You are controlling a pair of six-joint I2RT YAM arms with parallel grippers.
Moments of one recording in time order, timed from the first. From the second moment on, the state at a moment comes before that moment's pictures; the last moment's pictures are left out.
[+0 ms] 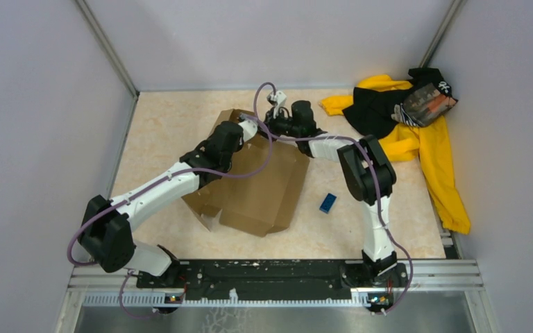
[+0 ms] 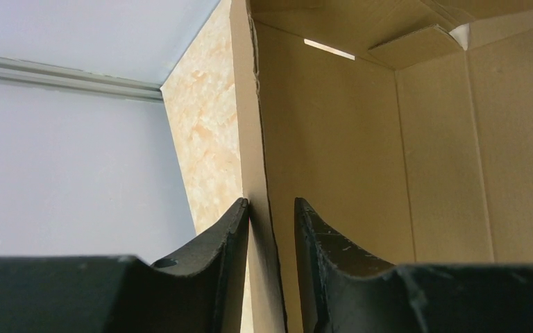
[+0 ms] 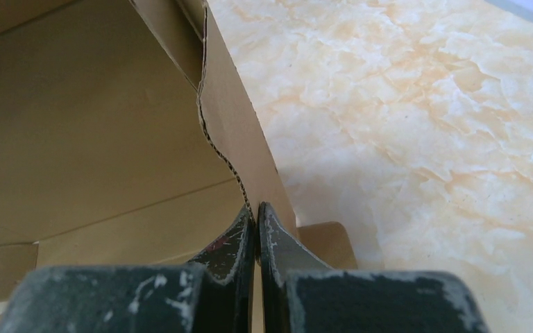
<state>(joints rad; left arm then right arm) -0.70 1.43 1.07 -0.23 -0.71 0.48 0.48 2.11 1.37 0.51 -0.63 0.13</state>
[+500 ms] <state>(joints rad) -0.75 1.47 1.09 -0.27 -0.76 0.43 0.49 2.07 1.24 0.64 -0.61 0.18</state>
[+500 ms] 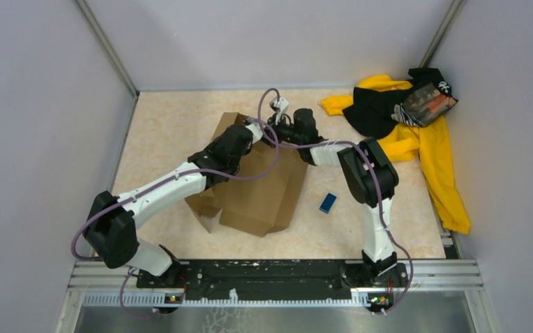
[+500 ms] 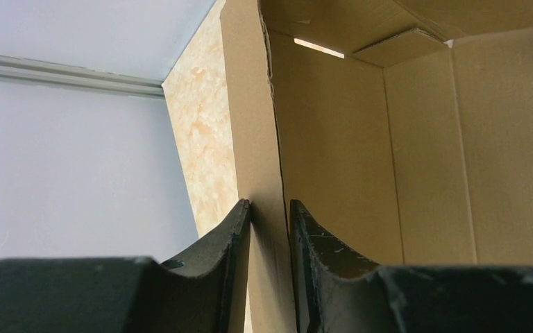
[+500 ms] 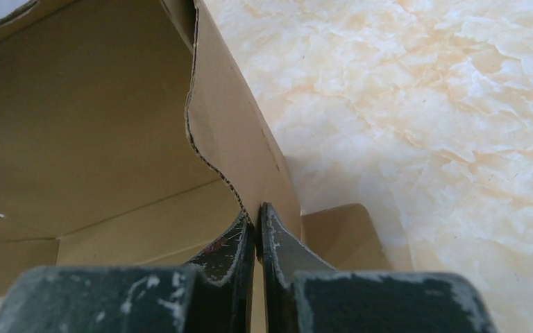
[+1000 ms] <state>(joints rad) -0.77 1.49 1.11 -0.29 -0.79 0.41 0.49 2.07 1.18 0.79 -0.81 0.33</state>
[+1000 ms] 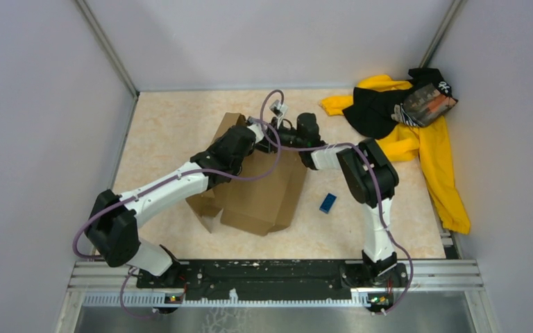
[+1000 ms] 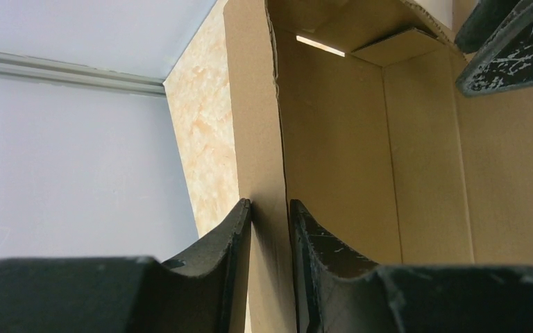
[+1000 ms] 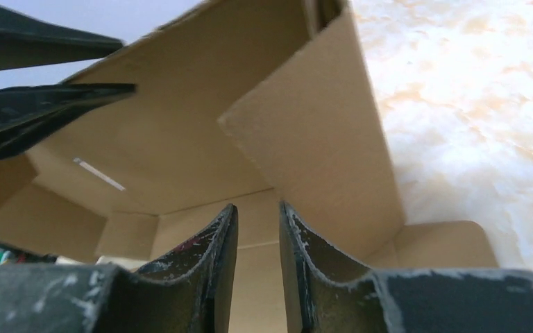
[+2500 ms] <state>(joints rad) -0.84 1.57 1.13 -0.29 -0.92 0.41 0.40 2.44 1.48 1.19 -1.03 0.65</state>
